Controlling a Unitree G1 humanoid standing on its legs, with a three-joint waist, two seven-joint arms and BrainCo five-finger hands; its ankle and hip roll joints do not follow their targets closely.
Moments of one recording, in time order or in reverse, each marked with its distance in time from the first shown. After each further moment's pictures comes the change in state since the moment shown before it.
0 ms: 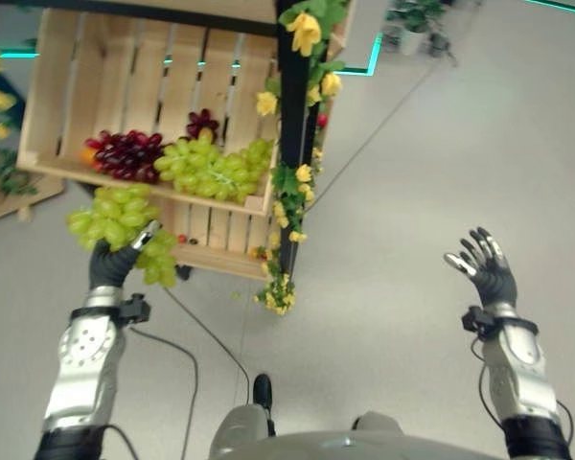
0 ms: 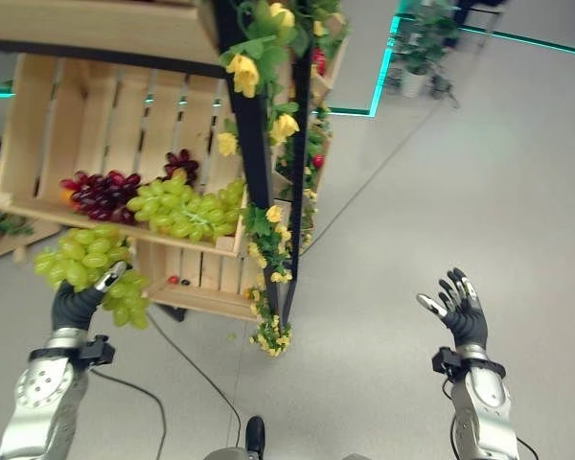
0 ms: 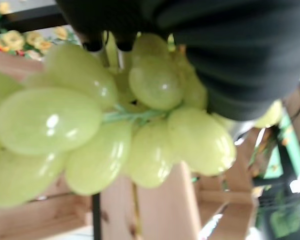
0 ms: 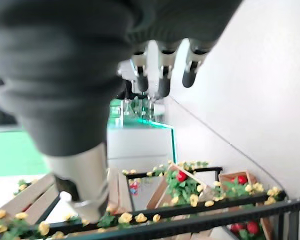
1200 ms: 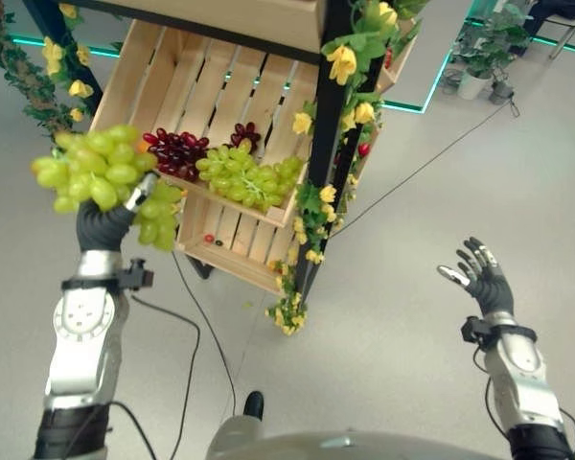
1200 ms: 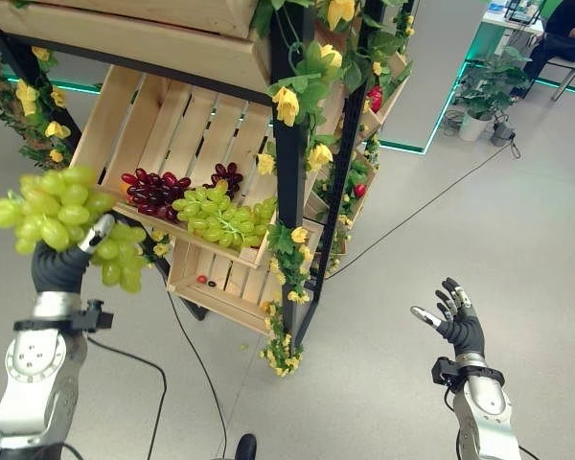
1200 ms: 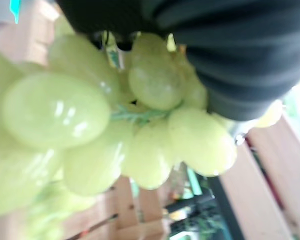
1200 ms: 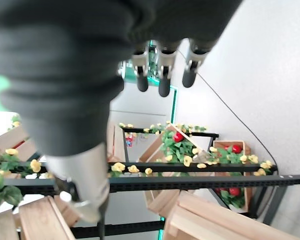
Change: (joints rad) left arm -0.244 0.115 -0.011 -0.149 0.009 -0.021 0.062; right arm 0.013 -0.023 0.077 0.035 -0.087 0.017 0.018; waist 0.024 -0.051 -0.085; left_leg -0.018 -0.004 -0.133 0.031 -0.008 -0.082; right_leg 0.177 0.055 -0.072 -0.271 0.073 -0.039
